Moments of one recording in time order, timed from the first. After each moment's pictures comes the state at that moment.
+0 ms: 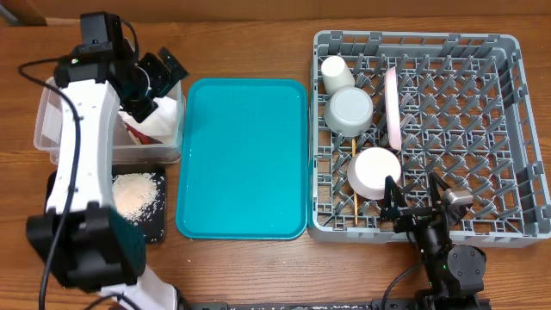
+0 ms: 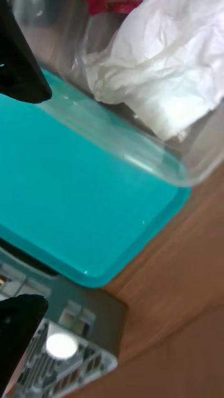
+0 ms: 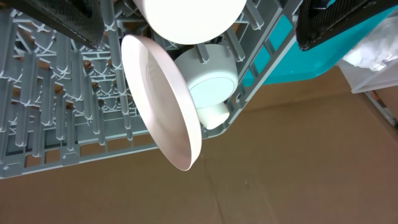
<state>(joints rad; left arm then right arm) 0.13 1.81 1.74 -1.03 0.32 -0.63 0.11 0.01 0.02 -0.03 -0.07 0.28</state>
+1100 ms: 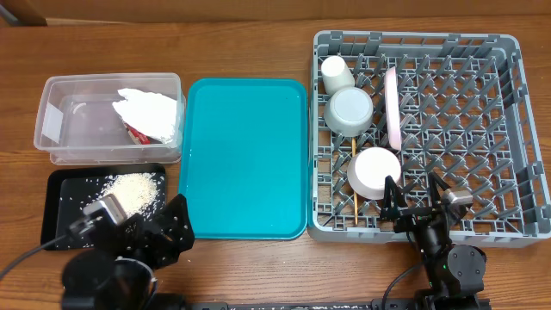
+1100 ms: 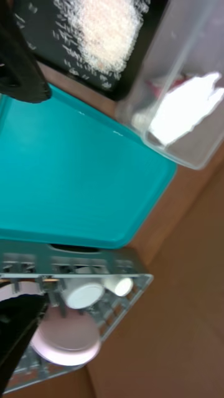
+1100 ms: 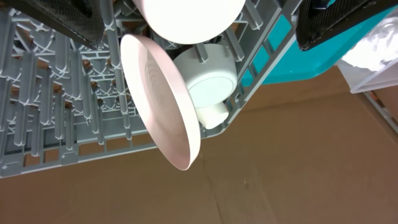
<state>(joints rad) -0.02 0.35 0.86 -0.97 0.09 -0.63 0.11 0.01 0.02 -0.03 -0.08 0.28</state>
